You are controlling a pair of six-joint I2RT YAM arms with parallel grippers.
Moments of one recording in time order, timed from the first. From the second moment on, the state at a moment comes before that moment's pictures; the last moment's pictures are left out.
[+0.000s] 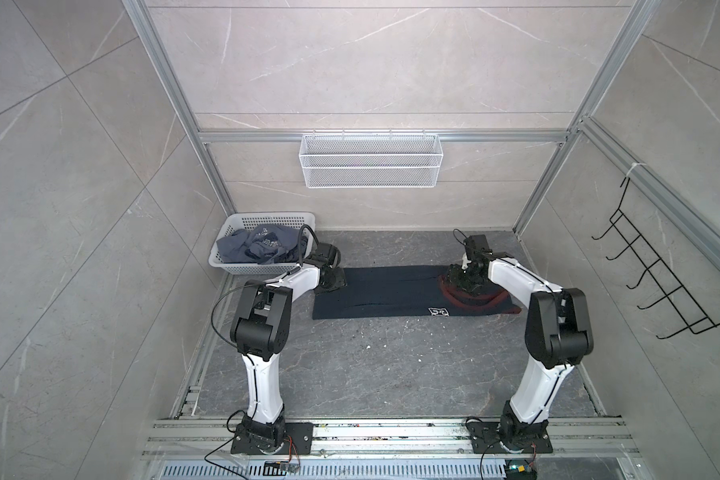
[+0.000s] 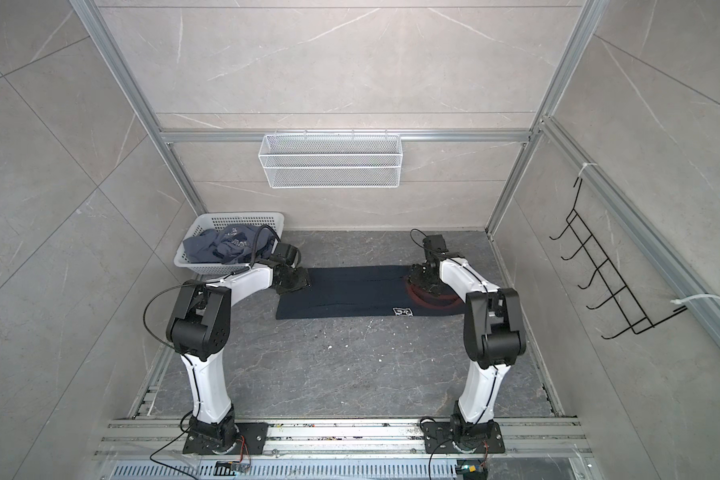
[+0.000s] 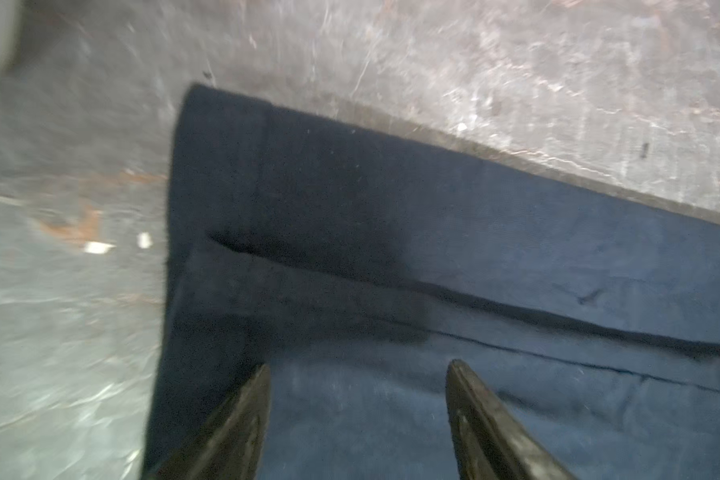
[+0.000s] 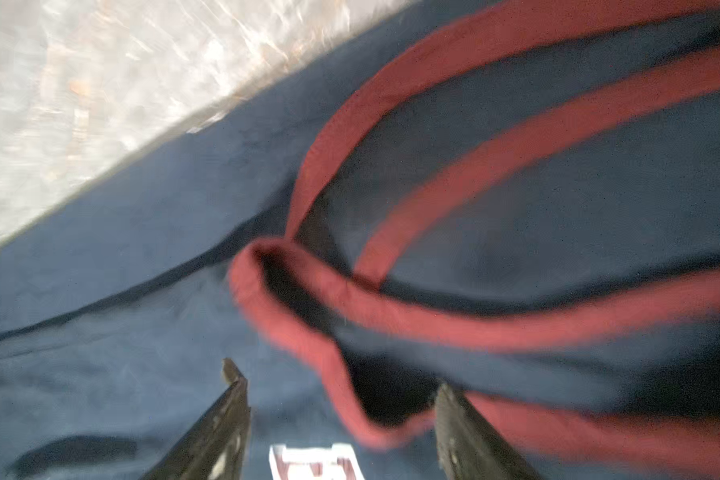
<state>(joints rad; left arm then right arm) -0.33 1.99 1.41 -0.49 0.00 -0.50 0.12 1.81 1.35 -0.67 -0.10 0.48</state>
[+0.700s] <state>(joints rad) -0.39 2.07 1.43 -0.45 0.01 -0.41 0.22 2.08 1.51 -0.77 -0.01 0.48</state>
